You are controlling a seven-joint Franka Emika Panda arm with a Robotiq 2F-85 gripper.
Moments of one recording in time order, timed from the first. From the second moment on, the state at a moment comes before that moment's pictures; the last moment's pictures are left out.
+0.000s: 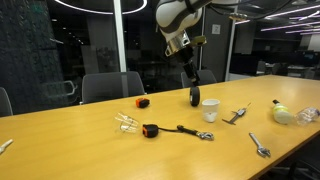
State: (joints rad) arm 0.10 0.19 0.17 -1.64 -0.32 1.44 -0.54
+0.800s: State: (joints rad) arm 0.06 0.16 0.11 -1.83 -0.02 1.73 -0.12
